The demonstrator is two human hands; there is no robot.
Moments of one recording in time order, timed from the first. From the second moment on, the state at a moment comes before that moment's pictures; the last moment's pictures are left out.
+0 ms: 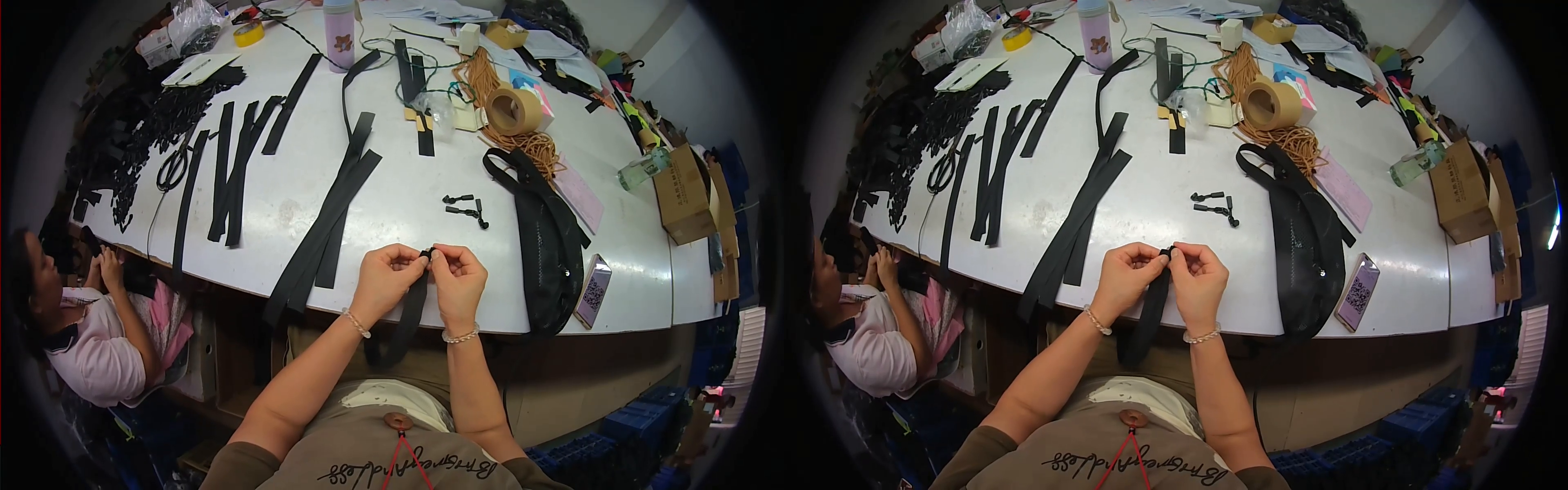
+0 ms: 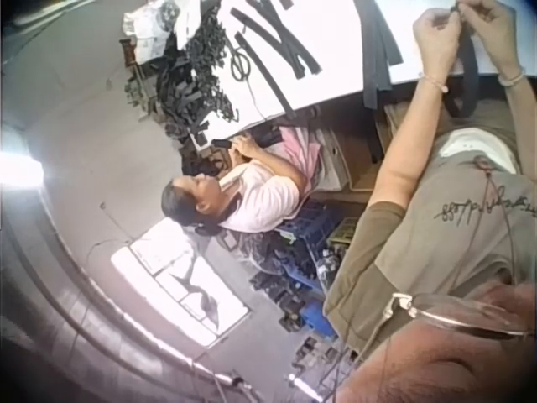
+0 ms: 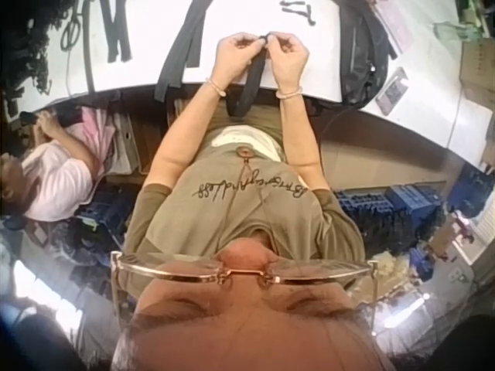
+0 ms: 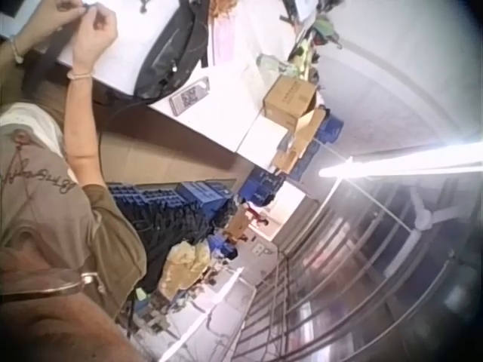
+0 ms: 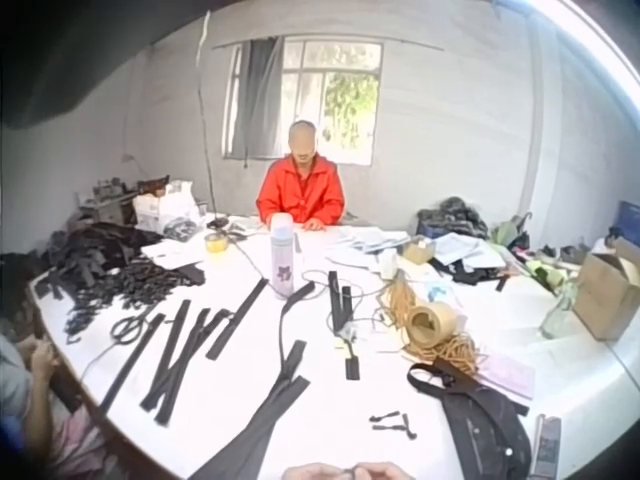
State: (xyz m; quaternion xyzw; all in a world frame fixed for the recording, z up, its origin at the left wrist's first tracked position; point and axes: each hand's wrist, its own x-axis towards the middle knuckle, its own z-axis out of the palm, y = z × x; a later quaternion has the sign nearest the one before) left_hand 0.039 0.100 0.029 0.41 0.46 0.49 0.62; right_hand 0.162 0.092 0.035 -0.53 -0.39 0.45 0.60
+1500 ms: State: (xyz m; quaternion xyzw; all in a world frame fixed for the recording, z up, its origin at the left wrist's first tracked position) left_hand 0.049 0.092 0.022 0.45 0.50 0.54 0.51; right_hand 0.160 0.088 0.044 -0.57 -0.42 0.45 0.54
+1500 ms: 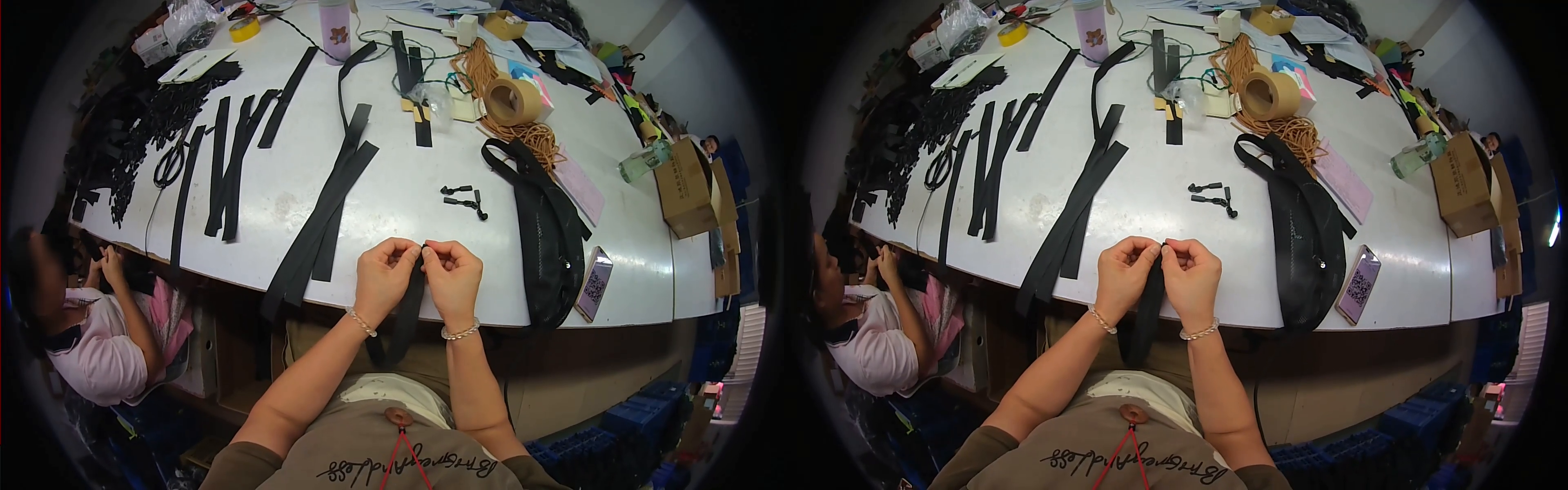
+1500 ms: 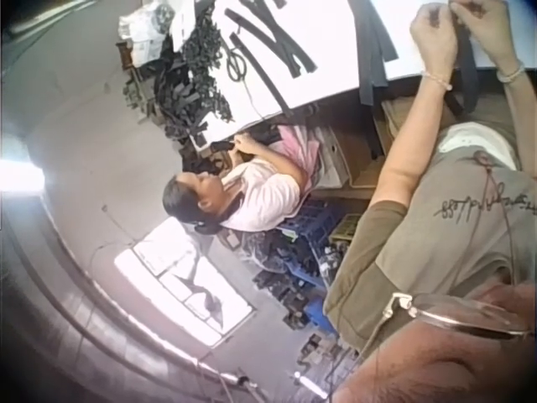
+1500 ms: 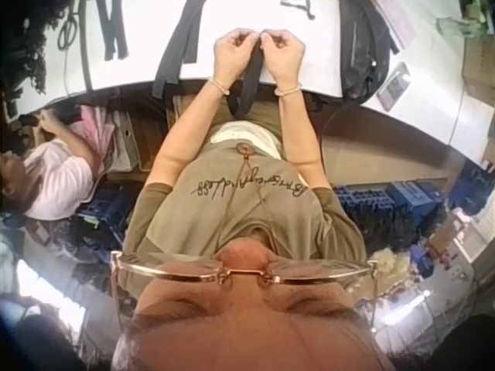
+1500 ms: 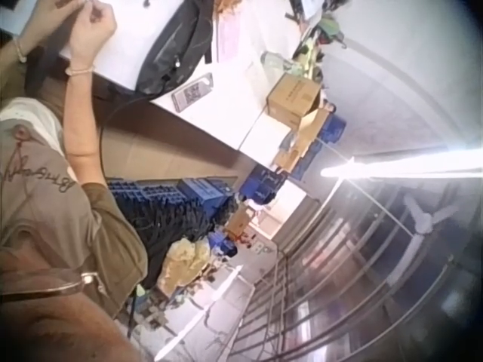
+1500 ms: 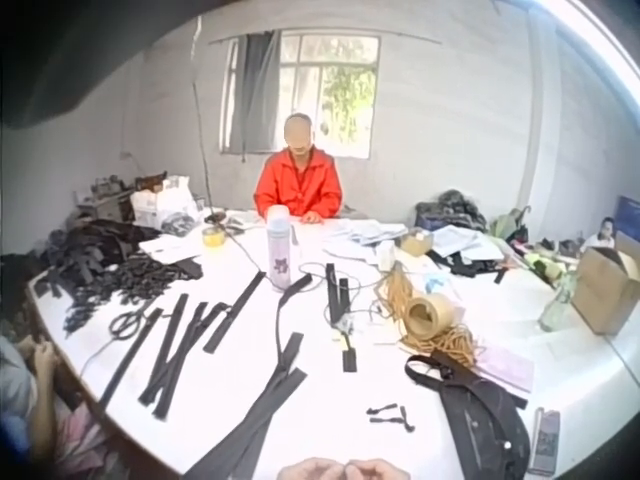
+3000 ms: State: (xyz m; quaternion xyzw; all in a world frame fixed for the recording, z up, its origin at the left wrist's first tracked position) left_hand 0.039 0.096 0.027 0.37 0.48 0.51 0.61; right_hand 0.161 0.087 0.044 -0.57 -0.42 0.46 0.53
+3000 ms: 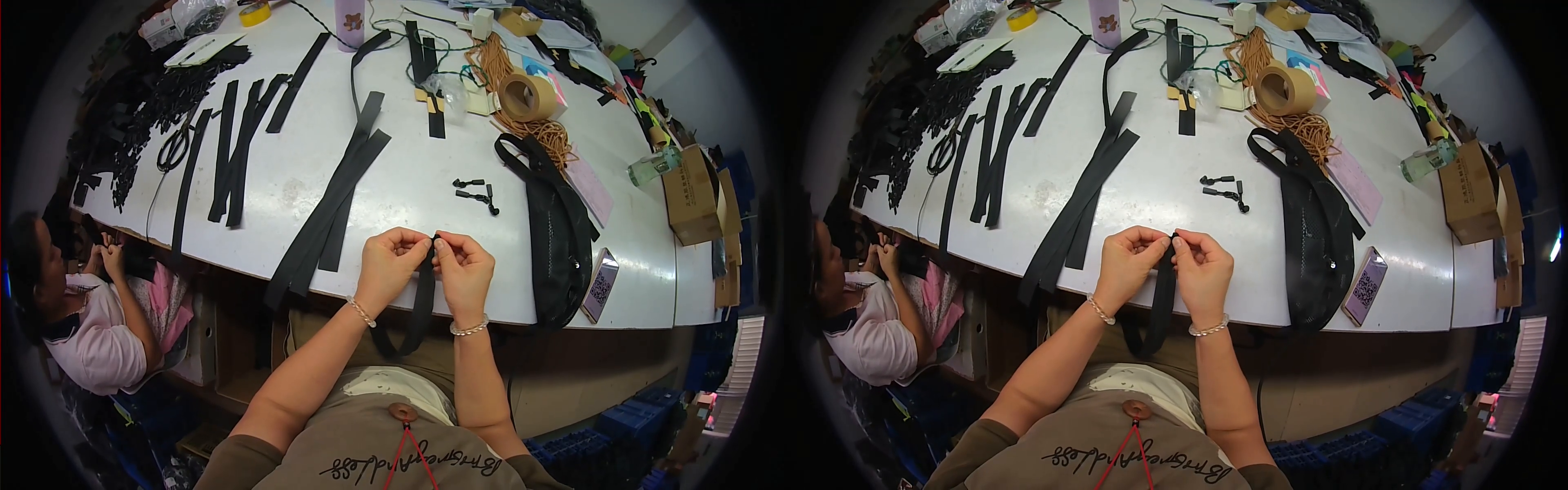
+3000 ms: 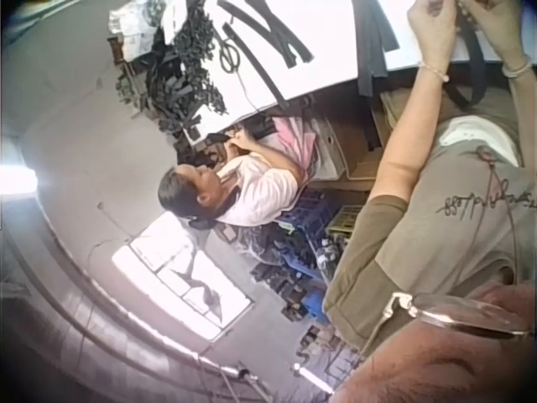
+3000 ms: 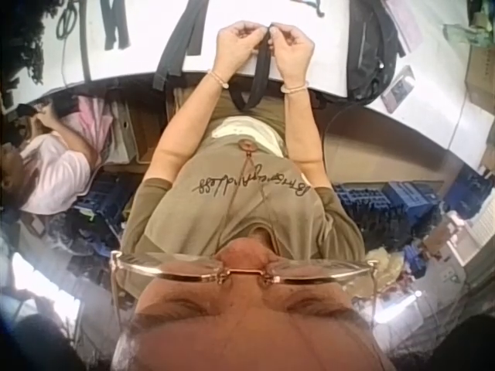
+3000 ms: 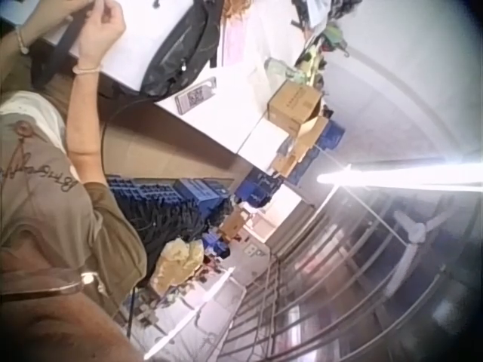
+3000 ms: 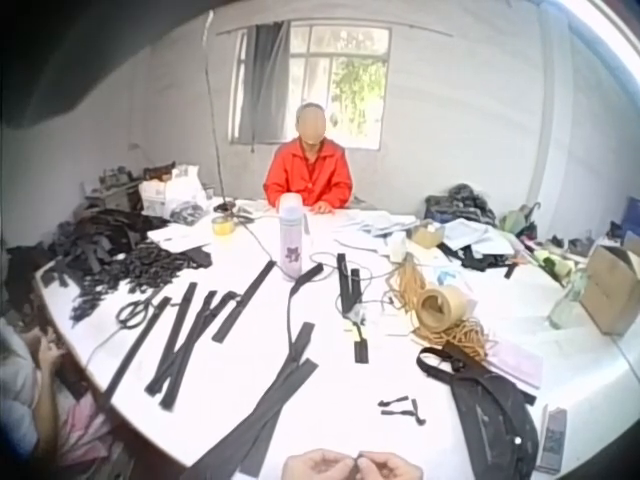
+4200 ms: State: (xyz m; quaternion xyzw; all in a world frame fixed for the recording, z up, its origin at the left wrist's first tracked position) left_hand 0.030 0.096 0.031 0.38 0.43 0.48 0.67; right_hand 0.180 0.086 0.036 -0.48 -0.33 0.62 0.53
